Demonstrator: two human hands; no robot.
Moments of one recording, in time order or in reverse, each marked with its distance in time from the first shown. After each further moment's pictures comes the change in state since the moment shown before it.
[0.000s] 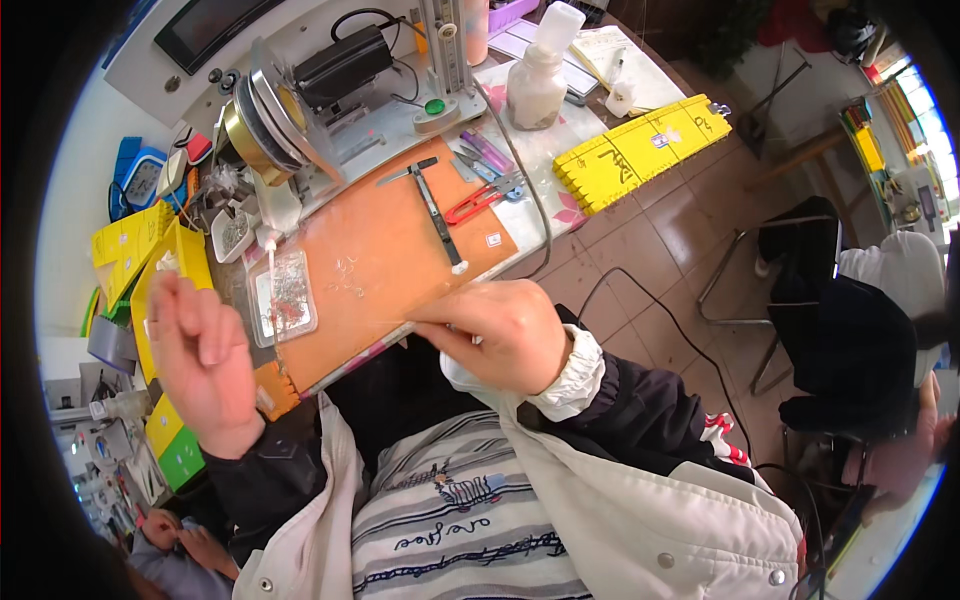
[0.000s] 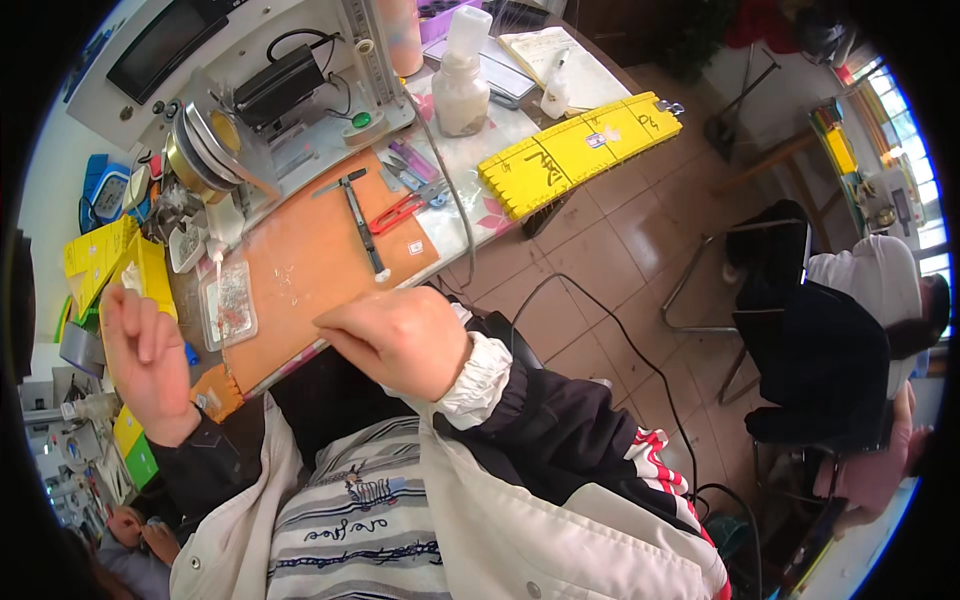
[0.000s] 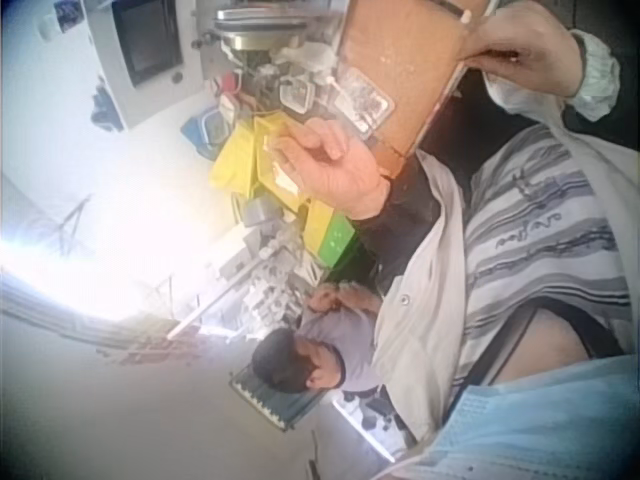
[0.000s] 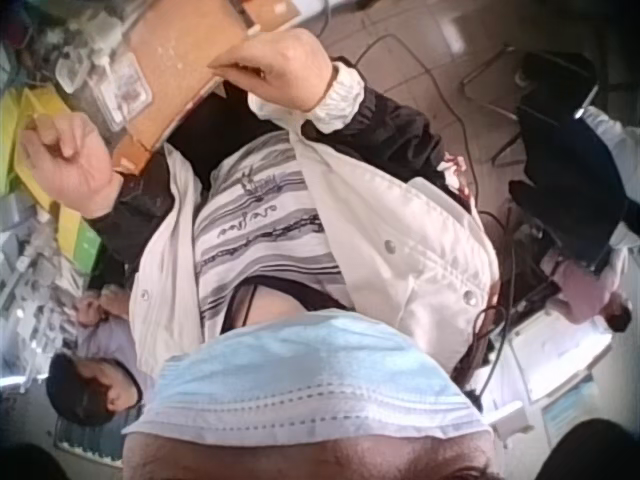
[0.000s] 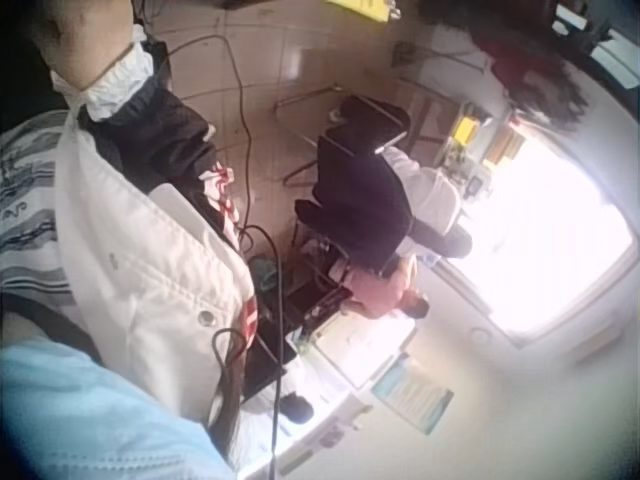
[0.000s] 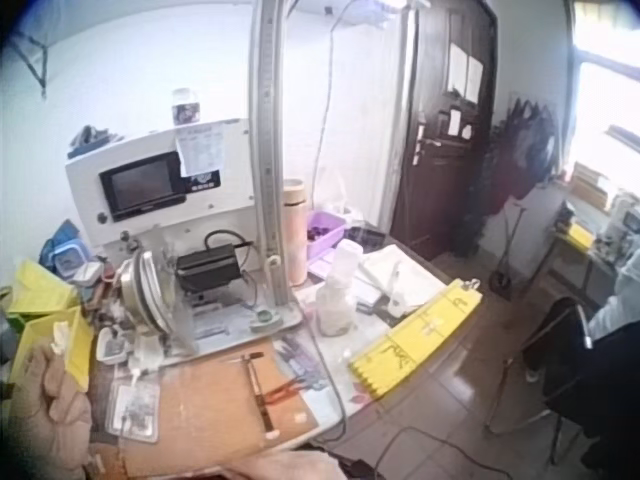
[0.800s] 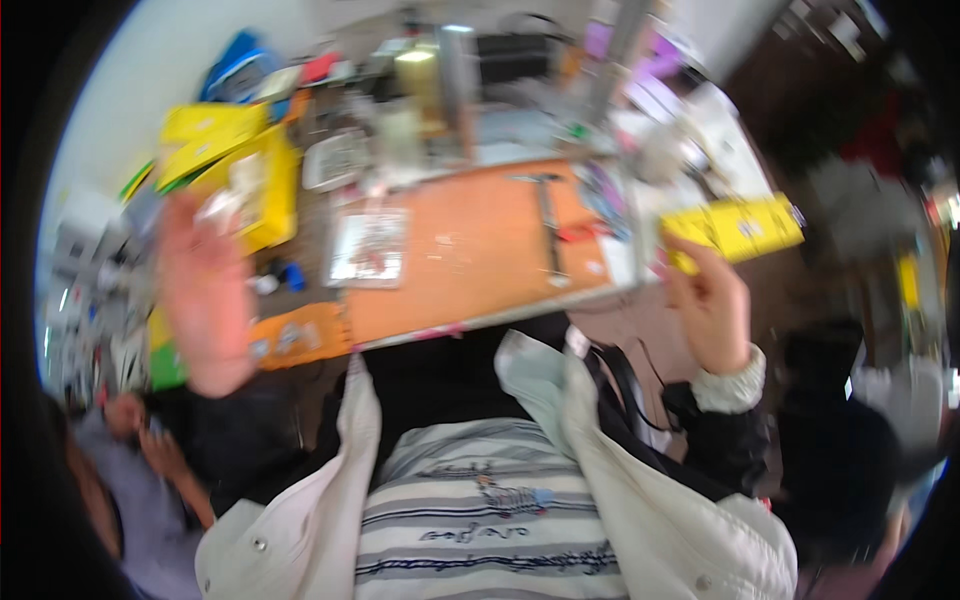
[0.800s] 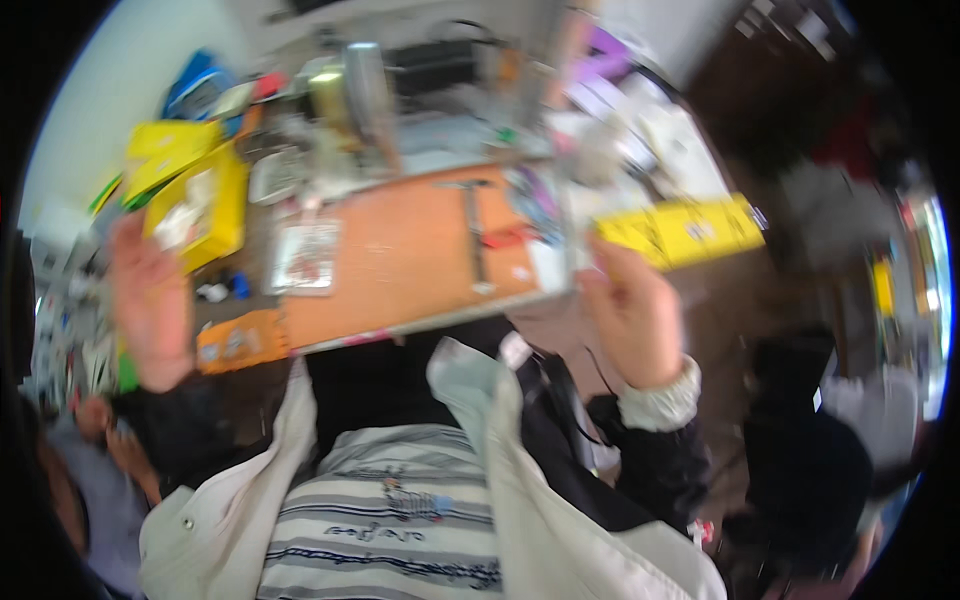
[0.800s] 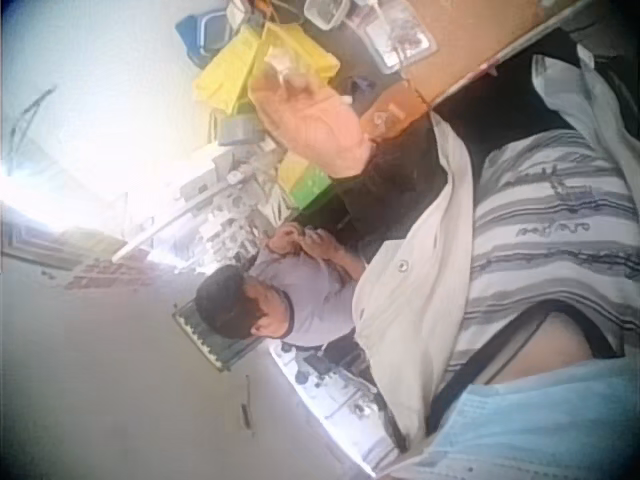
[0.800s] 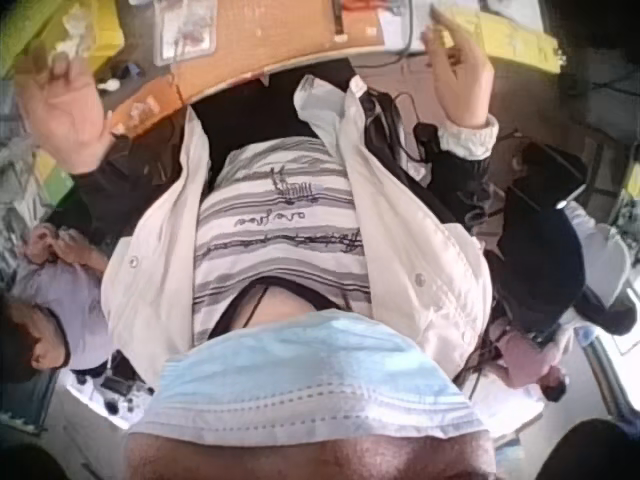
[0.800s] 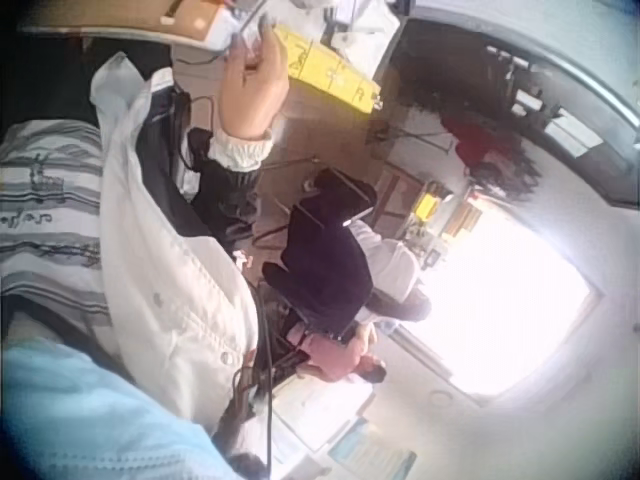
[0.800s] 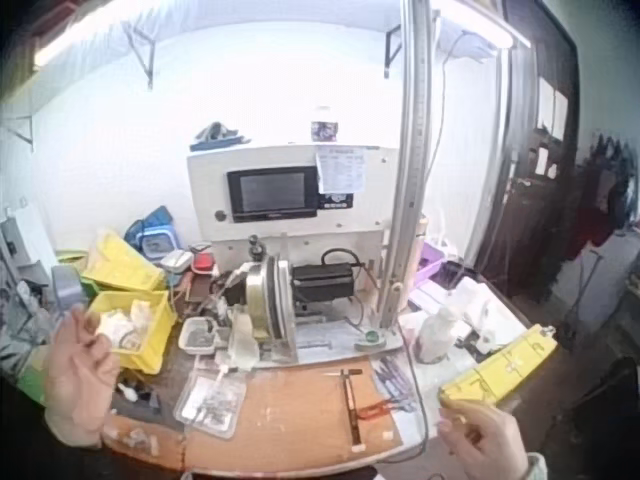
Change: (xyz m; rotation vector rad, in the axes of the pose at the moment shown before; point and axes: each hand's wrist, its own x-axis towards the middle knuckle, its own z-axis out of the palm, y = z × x) left_hand -0.014 0.051 -0.081 0.056 -0.017 0.254; right_hand 0.003 0.039 -0.090 -0.191 -0.013 0.438
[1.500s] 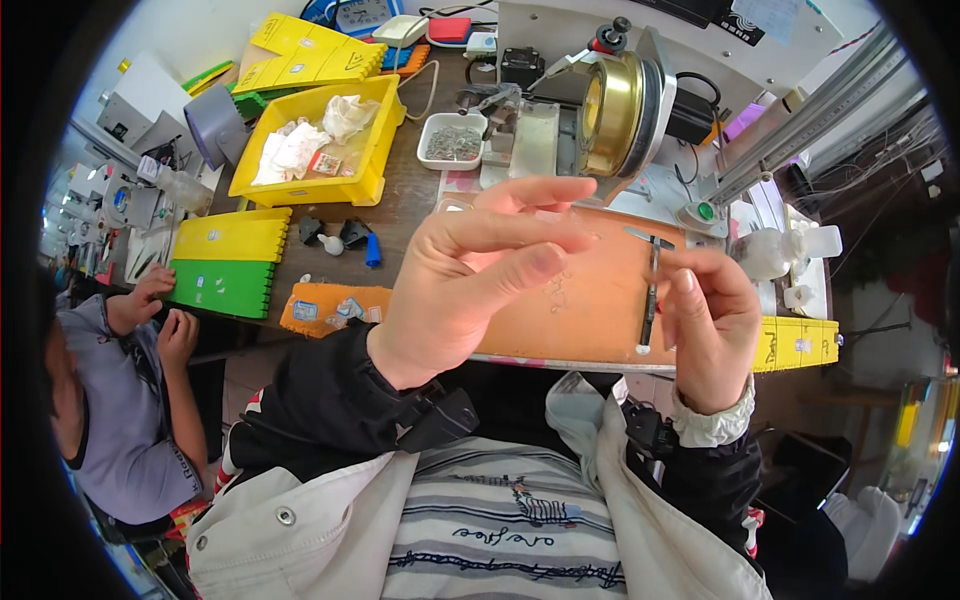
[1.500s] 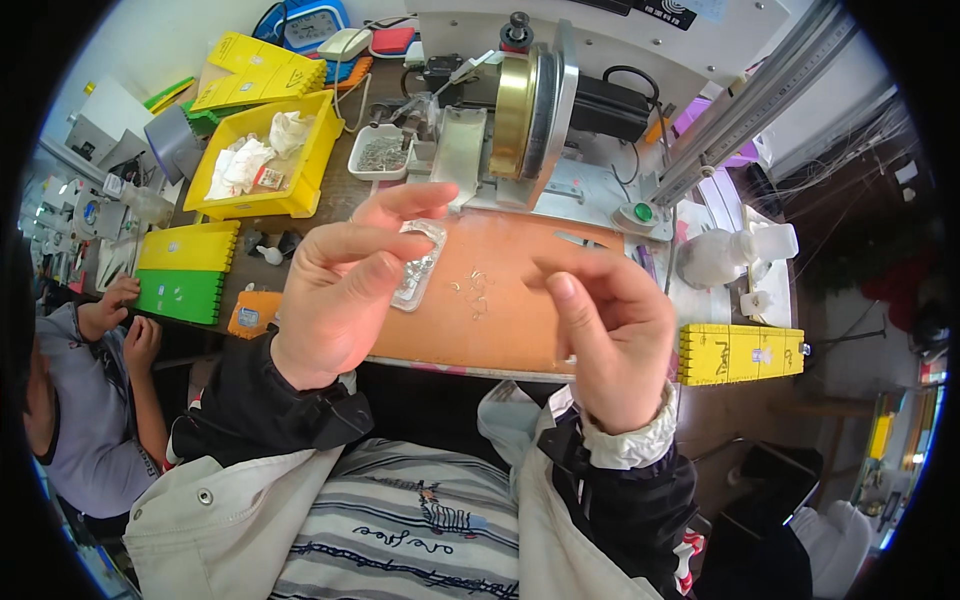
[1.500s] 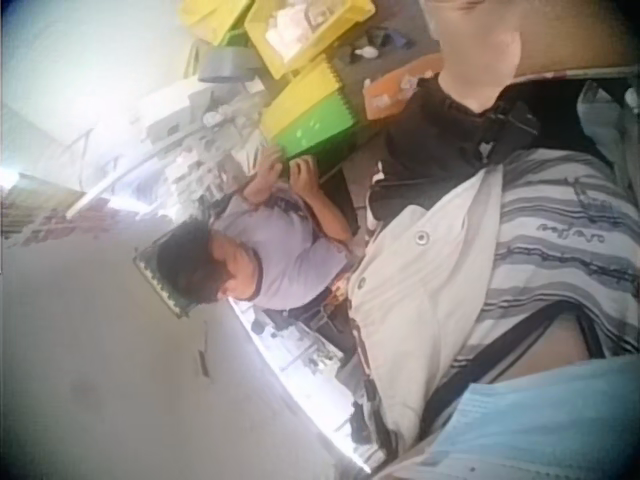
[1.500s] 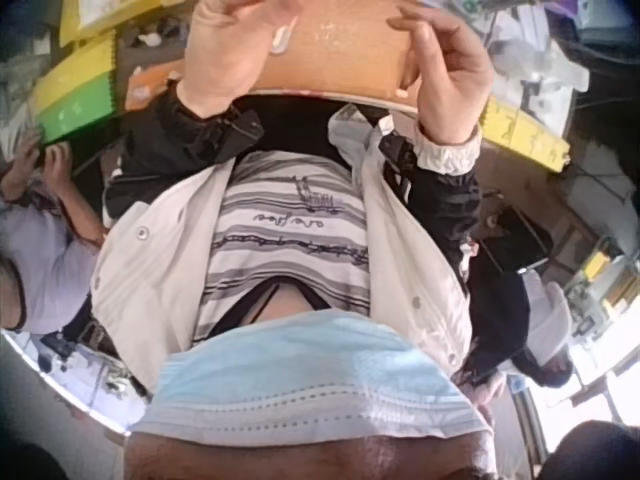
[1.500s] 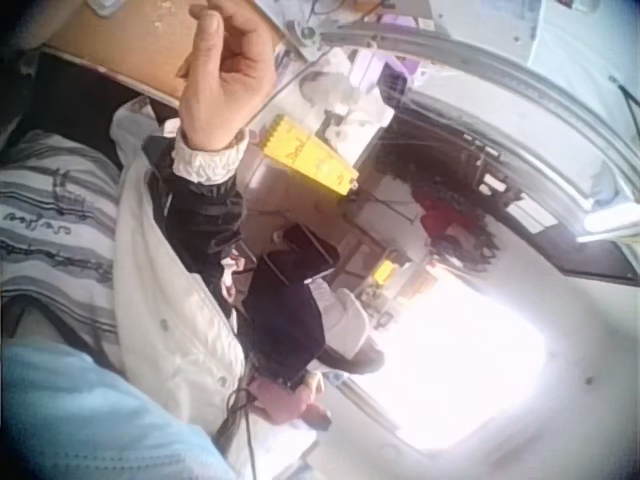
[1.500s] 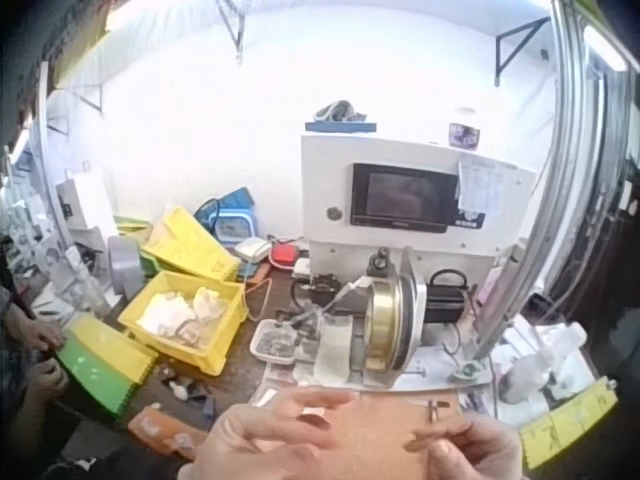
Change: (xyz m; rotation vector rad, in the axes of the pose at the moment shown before) left_hand -0.004 -0.073 0.072 0.123 -0.178 -0.148; right_hand 0.062 -0.116 0.096 0.813 -0.244 0.064
